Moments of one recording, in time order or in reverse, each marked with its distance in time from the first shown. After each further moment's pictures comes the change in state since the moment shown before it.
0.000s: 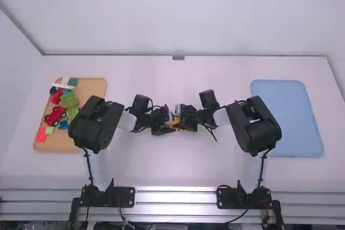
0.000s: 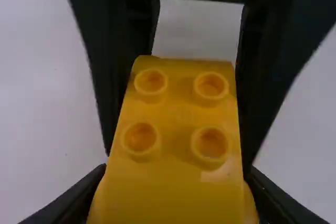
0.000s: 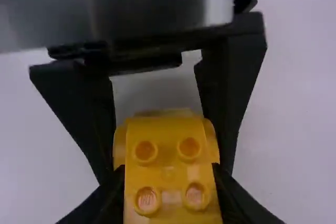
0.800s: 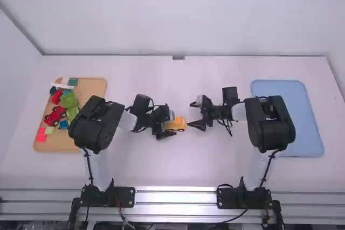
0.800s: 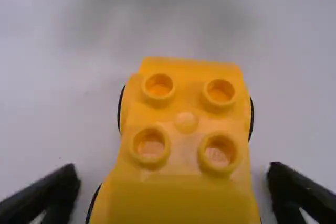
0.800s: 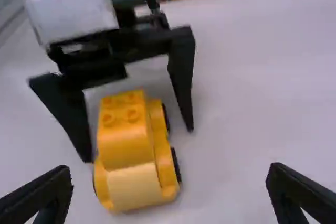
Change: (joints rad) left arm -0.003 0.000 0.018 -0.028 -0.011 -0.042; right arm -0.244 -0.013 -0.006 -0.123 -0.186 -0.062
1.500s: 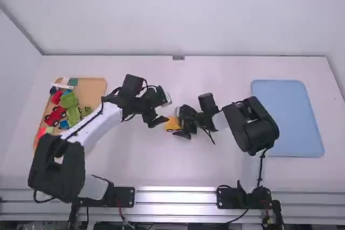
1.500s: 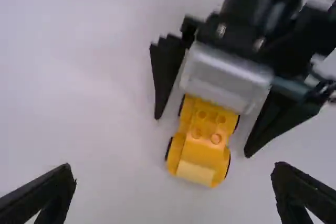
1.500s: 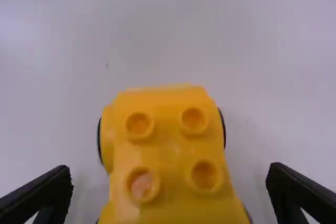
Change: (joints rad) left arm 0.000 -0.519 0.199 -0.730 -0.277 -0.029; right arm 0.273 0.027 -0.045 0.243 0.295 0.100
